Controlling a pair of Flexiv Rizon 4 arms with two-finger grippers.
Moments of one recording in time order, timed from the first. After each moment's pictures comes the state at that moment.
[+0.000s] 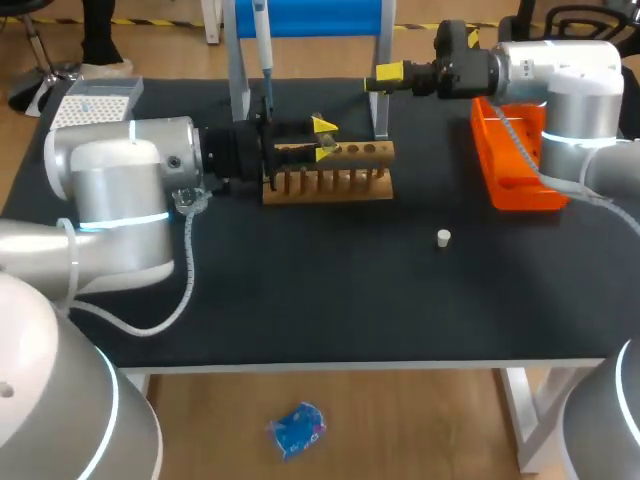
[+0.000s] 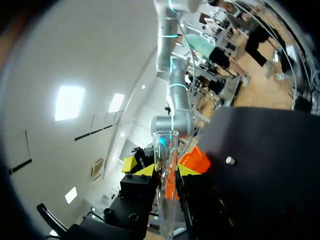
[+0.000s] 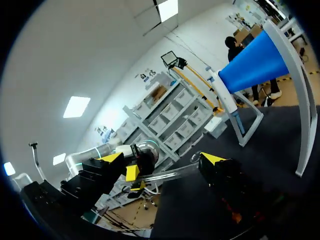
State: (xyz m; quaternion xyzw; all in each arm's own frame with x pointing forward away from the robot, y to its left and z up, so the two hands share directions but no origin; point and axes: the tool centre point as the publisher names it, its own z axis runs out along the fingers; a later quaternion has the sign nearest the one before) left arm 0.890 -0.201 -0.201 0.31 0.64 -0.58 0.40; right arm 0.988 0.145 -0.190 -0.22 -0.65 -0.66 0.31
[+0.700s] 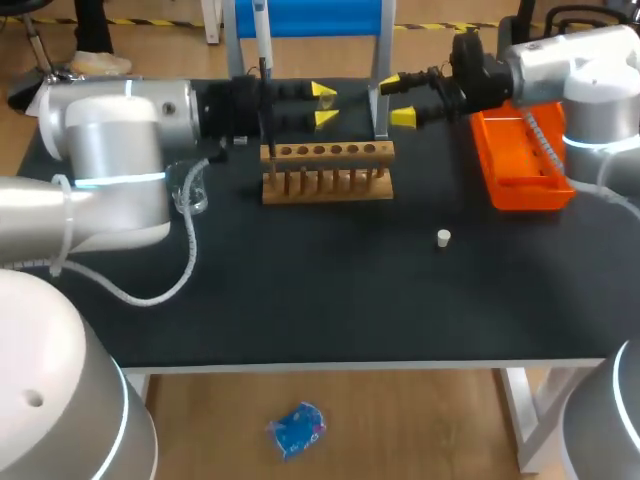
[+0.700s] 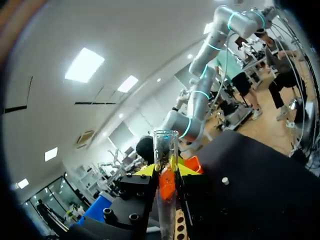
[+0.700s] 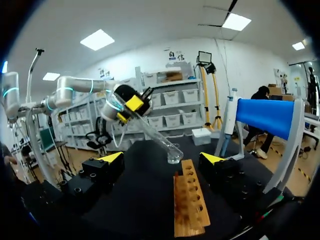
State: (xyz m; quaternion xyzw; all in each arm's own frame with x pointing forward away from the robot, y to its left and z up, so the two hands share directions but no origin) left arm 0.919 -0.201 -0.166 0.17 0.71 -0.63 0.28; right arm 0.980 0.116 -0.234 0.00 -0.76 -0.65 0.08
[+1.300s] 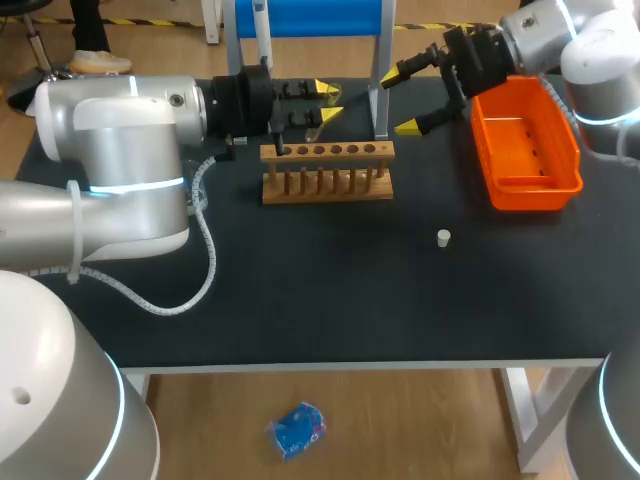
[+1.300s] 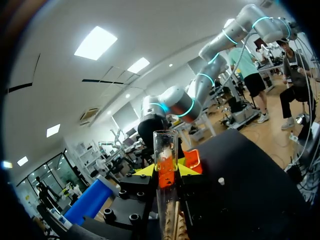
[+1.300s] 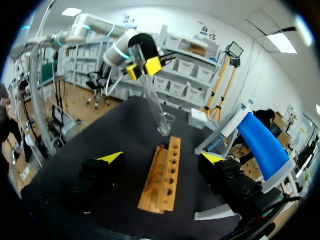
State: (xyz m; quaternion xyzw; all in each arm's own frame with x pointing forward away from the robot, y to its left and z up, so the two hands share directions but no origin) left arm 0.918 -0.204 -0.165 0.10 0.75 -0.60 0.27; right arm 0.990 0.108 -0.246 0.17 -0.85 -0.49 -0.06
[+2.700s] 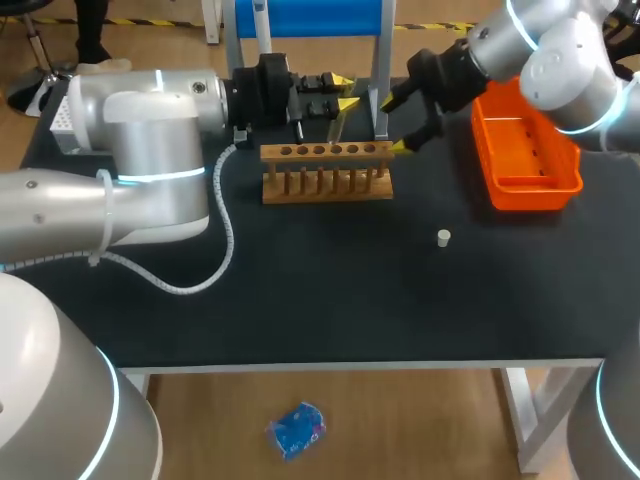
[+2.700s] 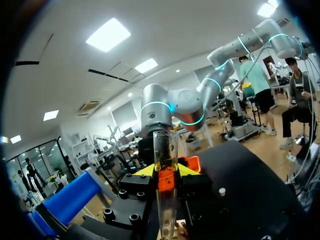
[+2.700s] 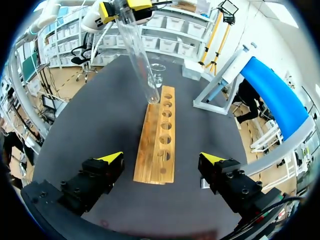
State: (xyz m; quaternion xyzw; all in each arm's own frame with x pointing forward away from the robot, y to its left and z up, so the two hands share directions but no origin) left arm 0.950 -0.231 -0.178 0.06 0.74 -0.64 0.21; right arm 1.021 0.100 -0.316 0.08 -0.93 -0.35 -0.06
